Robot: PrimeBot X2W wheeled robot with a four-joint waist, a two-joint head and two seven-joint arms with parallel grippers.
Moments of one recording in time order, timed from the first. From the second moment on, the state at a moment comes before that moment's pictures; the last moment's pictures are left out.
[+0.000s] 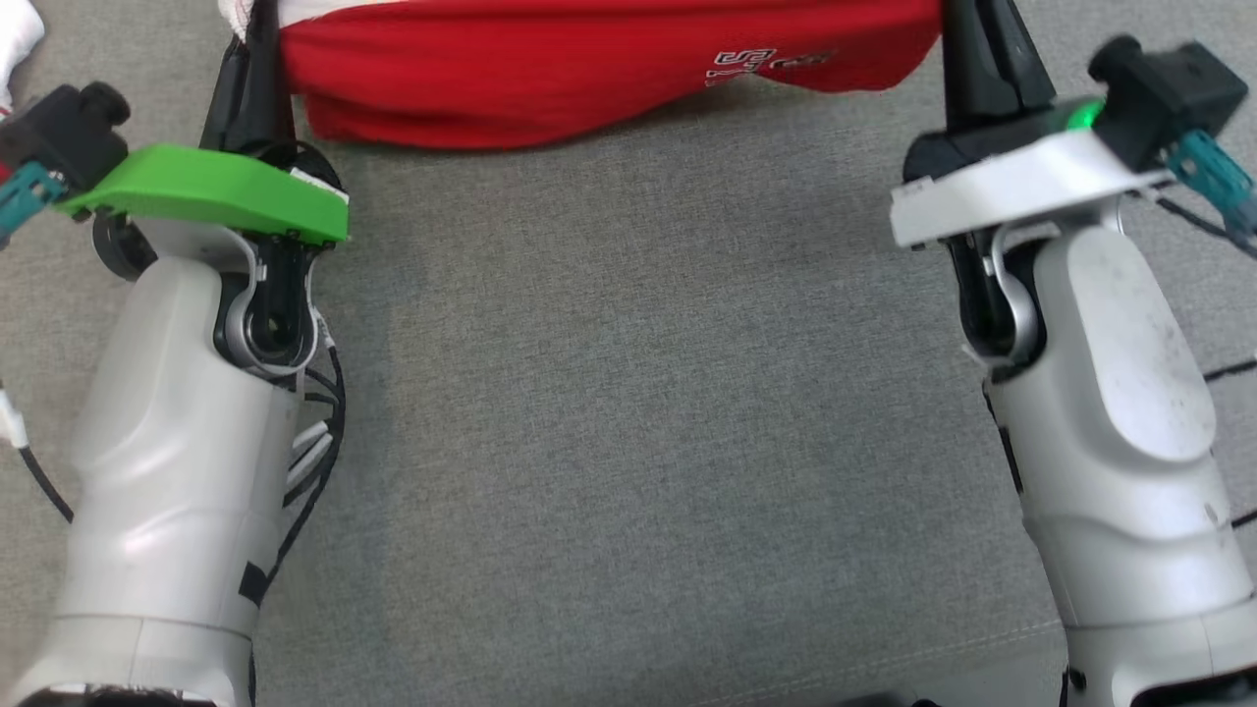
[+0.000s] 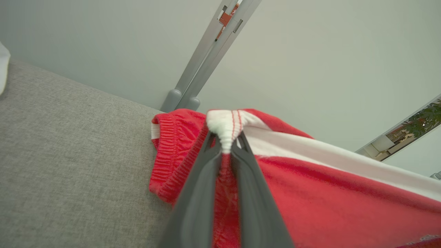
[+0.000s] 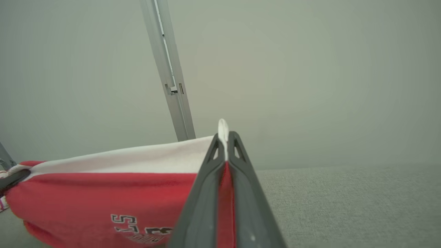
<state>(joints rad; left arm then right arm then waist) -0.88 0.16 -0.26 0.69 -0.88 -0.12 -0.26 -0.77 -0.05 0.10 0.33 0.24 0.13 -0.26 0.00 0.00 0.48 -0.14</state>
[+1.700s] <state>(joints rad) -0.20 0.04 -0.21 0.23 -0.89 0.05 -0.26 -0.27 -0.09 -0.01 0.14 0.17 0.14 -0.26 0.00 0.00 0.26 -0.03</state>
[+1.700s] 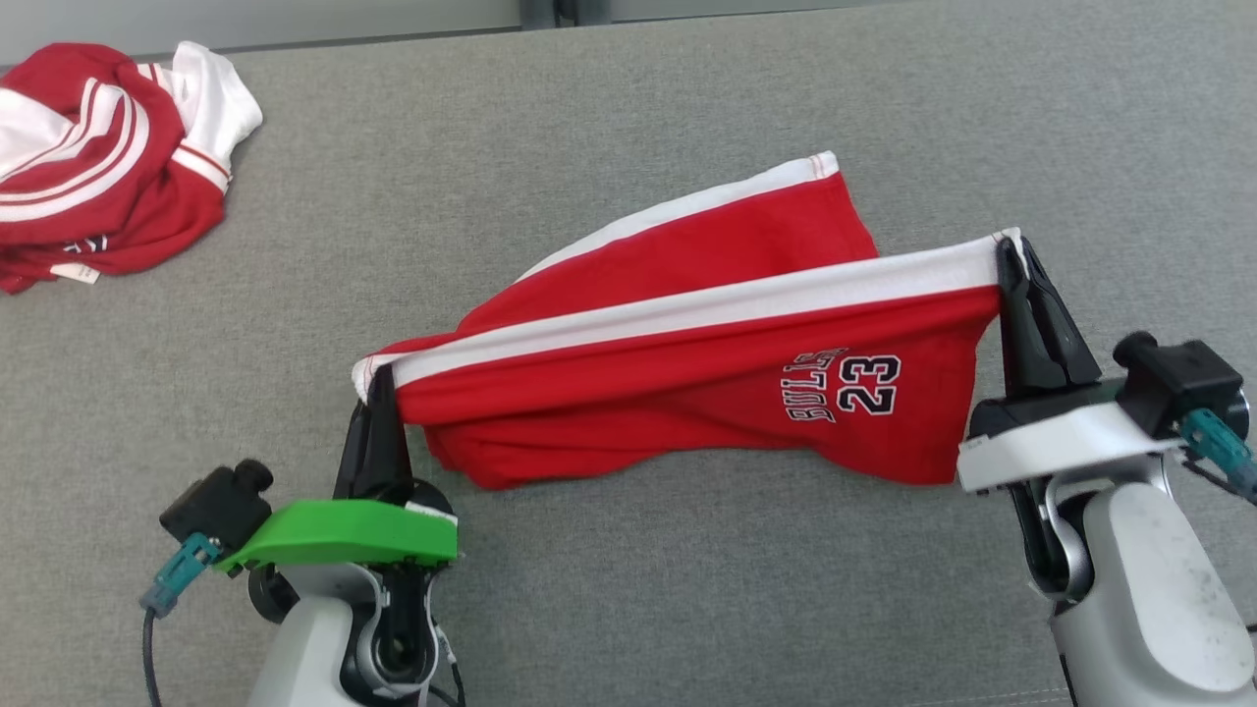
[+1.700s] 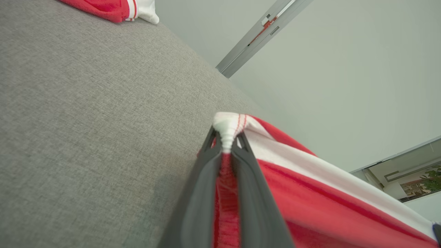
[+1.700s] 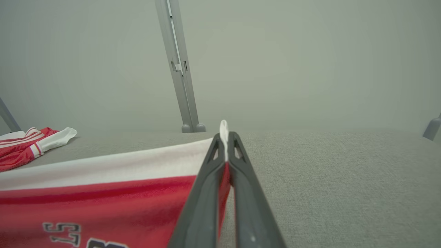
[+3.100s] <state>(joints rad) -0.35 0.05 -0.39 0.26 -0.75 0.05 -0.26 -0.90 -0.24 0.09 0.98 0.17 0.13 -0.26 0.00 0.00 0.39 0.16</state>
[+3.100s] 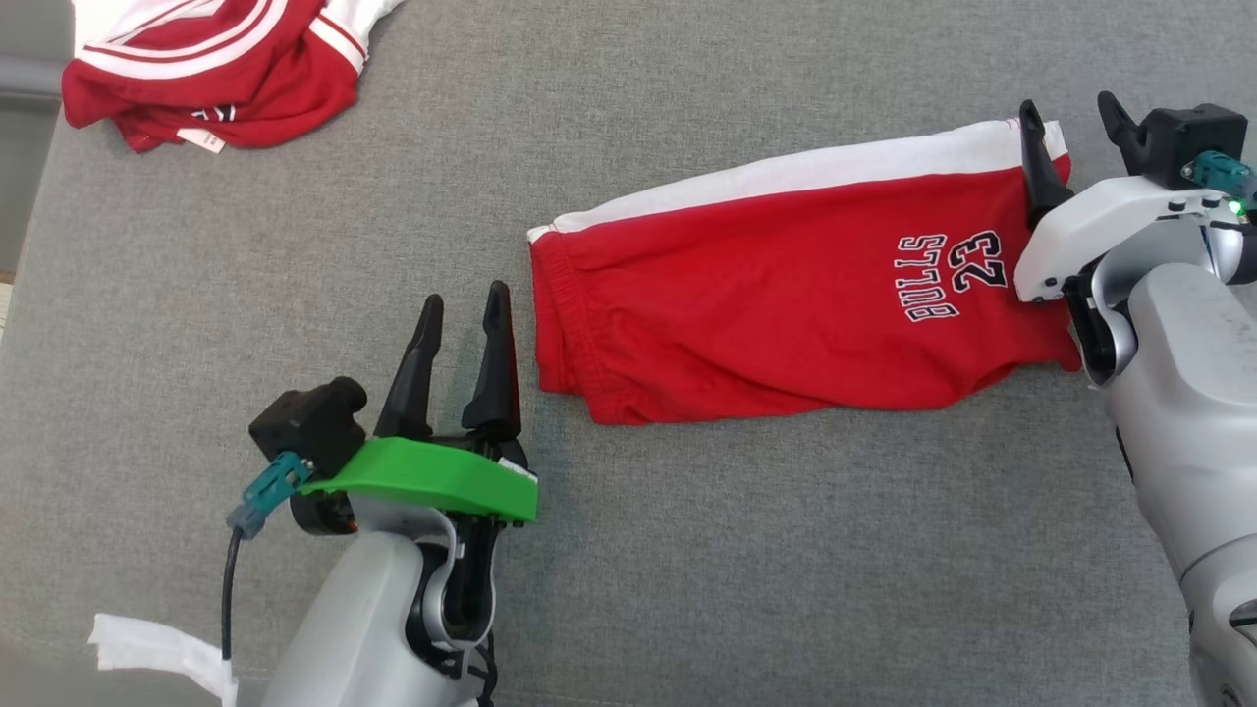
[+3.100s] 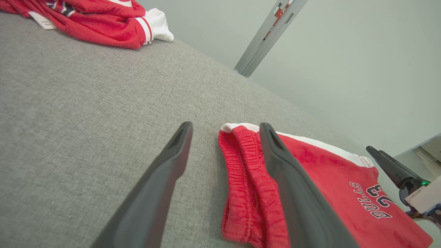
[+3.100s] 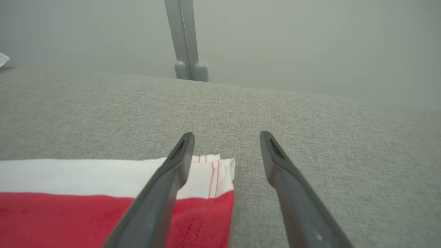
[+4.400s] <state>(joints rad) -0.11 0.05 -0.17 0.11 -0.64 0.05 -0.26 -0.75 -0.33 0.42 1.01 0.61 0.13 0.06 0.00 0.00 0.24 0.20</state>
